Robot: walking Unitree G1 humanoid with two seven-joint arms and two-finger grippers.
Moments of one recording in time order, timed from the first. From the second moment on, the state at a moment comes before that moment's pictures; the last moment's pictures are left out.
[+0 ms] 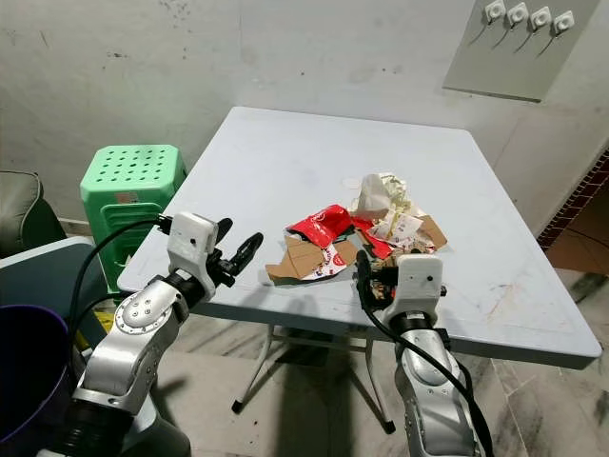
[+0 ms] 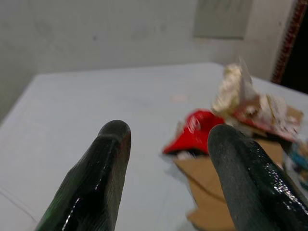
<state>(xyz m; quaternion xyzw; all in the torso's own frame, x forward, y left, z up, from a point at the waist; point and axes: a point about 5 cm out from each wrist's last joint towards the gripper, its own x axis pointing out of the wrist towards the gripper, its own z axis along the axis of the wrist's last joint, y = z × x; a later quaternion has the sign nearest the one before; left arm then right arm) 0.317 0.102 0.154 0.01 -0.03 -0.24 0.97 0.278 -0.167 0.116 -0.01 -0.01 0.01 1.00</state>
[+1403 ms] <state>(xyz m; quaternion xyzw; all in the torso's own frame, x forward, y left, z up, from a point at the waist) 0.328 0.110 0.143 -0.02 0.02 -0.17 0.98 0.268 -0.152 0.109 0.02 0.02 0.11 0.99</state>
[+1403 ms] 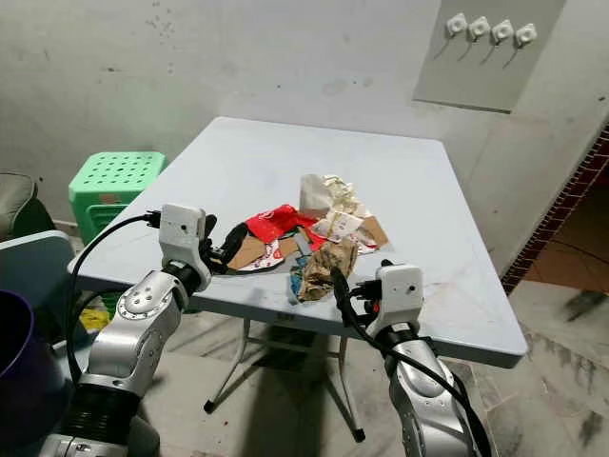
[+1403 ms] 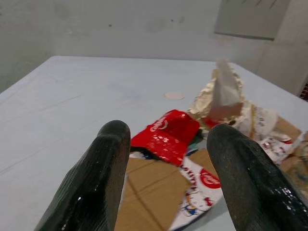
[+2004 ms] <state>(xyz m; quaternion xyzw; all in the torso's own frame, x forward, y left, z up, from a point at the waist) 0.316 0.097 0.136 0.02 0.02 -0.25 0.97 0.276 -0.157 0.112 0.00 0.02 0.12 0.99</state>
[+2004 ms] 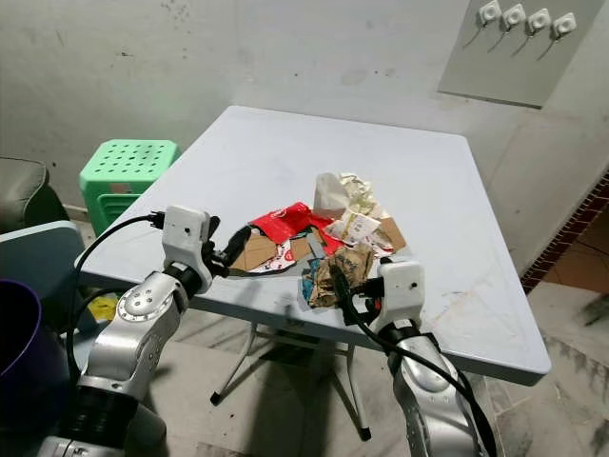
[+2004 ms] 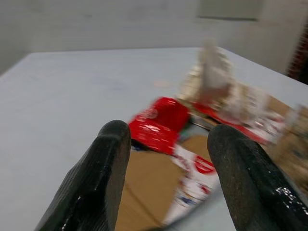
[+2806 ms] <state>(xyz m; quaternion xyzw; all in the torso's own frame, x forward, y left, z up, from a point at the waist) 0.305 0.082 0.131 0.03 0.03 -0.29 0.96 0.314 -0.149 0.101 0.07 0.08 0.12 0.99</state>
